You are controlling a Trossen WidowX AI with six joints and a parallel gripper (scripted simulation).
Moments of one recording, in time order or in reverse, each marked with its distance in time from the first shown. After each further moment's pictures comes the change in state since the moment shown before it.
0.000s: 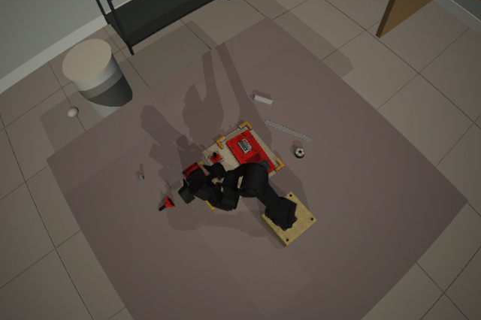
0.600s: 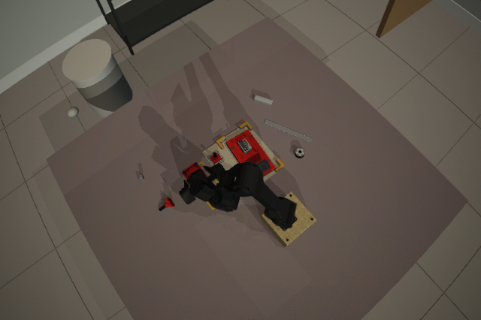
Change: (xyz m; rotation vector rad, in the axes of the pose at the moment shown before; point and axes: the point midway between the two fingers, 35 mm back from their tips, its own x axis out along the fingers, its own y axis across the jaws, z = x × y) arm 0.005 0.000 -0.010 0.002 -0.003 0.001
